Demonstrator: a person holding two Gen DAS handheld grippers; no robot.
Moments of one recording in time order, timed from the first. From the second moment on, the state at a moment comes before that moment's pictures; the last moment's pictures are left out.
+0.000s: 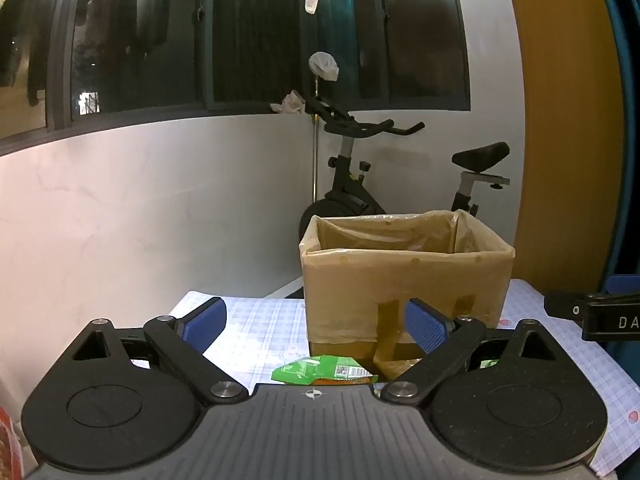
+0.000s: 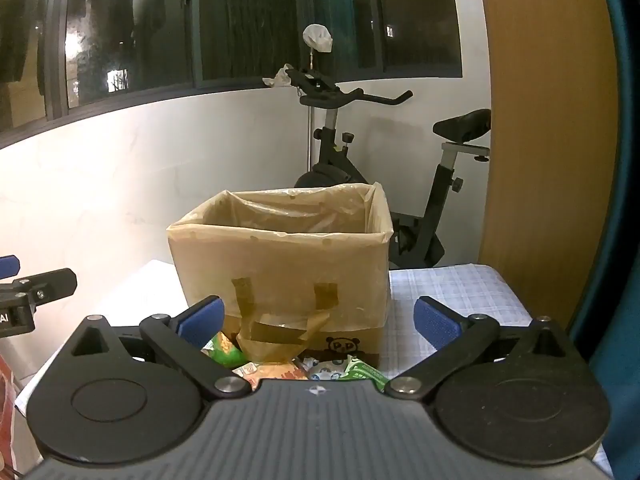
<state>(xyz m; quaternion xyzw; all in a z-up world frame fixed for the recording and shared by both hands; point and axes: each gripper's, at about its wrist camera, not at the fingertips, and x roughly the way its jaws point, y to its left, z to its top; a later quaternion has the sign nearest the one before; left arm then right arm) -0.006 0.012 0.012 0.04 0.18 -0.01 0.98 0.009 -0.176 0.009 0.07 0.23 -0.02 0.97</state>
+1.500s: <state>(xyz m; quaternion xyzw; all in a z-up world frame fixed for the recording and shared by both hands) -0.006 0.006 0.002 0.04 0.18 0.00 0.98 0.005 -0.176 0.008 0.06 0.23 -0.03 0.97</state>
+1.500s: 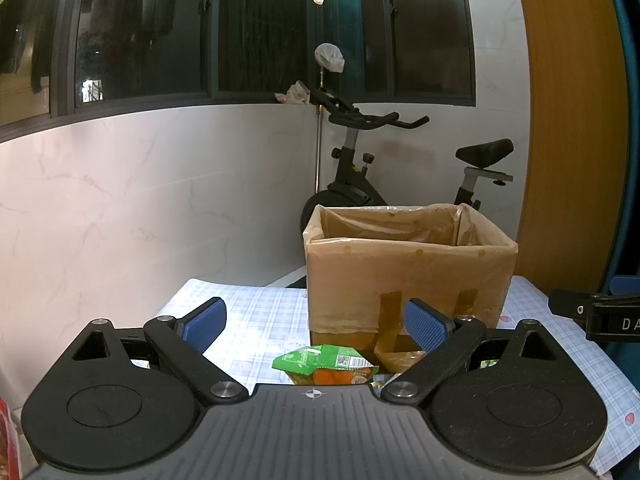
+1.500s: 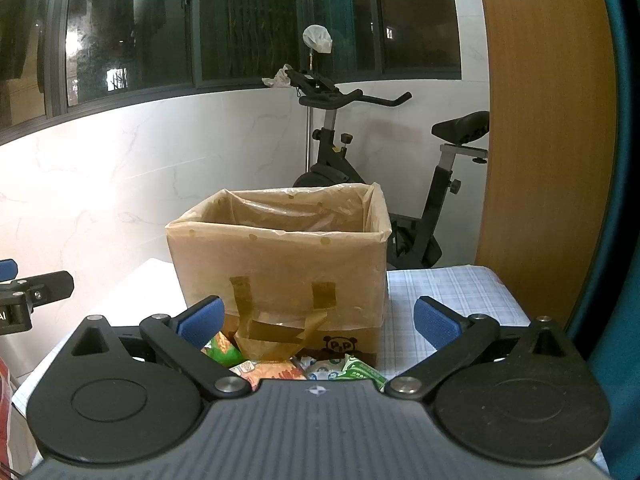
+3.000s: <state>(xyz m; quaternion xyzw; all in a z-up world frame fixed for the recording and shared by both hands) -0.001 0.017 -0.012 0.03 0.20 0.04 0.98 0.004 -0.187 -0.015 0.08 0.23 -0.03 0.97</state>
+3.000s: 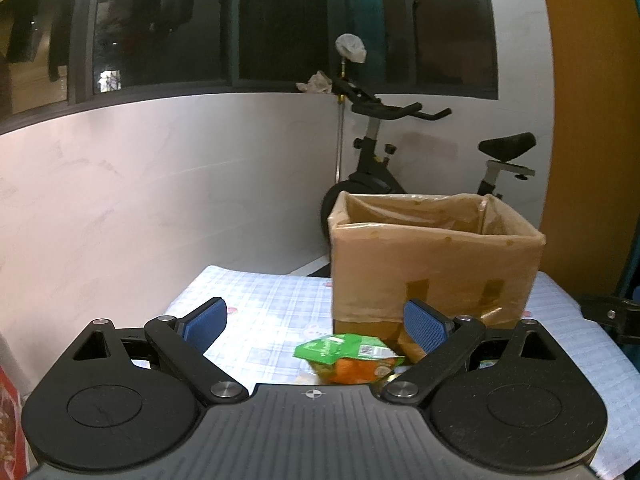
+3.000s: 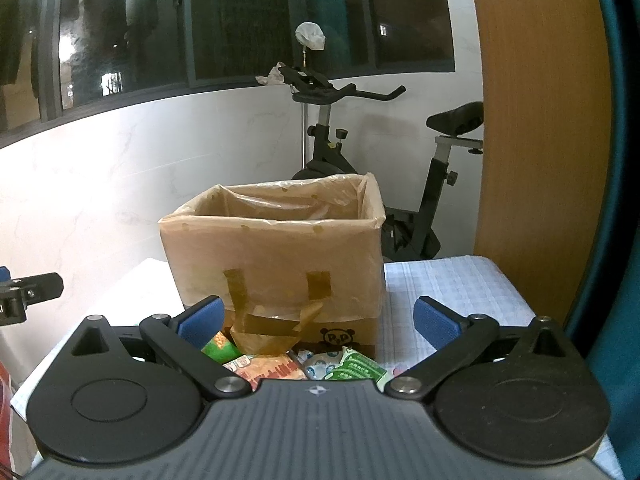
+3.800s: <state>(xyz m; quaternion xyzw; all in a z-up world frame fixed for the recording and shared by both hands) 0.028 0.052 -0.098 -0.03 0.28 0.01 0.96 0.014 -0.153 -0.132 -0.07 0.30 0.02 0.95</state>
